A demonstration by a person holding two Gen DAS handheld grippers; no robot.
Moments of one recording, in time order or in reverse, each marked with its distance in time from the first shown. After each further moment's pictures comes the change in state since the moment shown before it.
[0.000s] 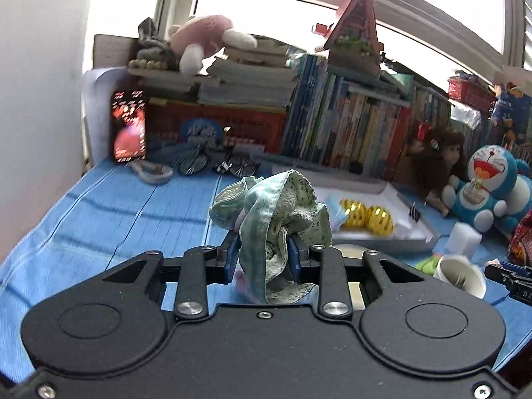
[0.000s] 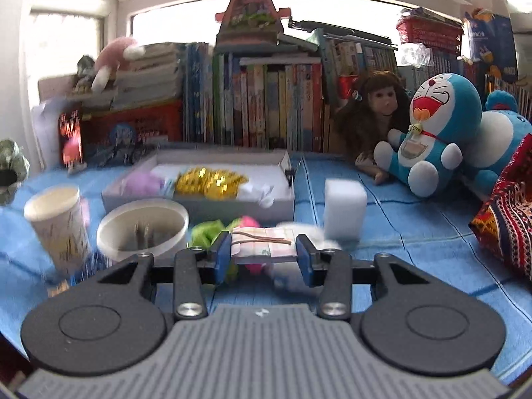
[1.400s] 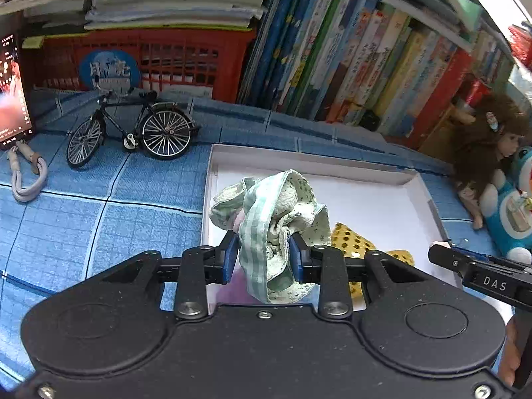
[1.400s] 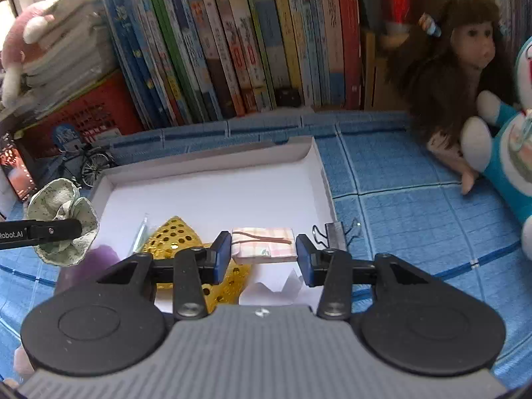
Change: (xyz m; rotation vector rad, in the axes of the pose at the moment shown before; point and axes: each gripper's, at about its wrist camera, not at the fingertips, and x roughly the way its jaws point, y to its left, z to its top) left arm 0.290 -0.069 0.102 -0.057 0.437 0.001; right arm 0.253 -0.008 0.109 0.139 0.425 0.025
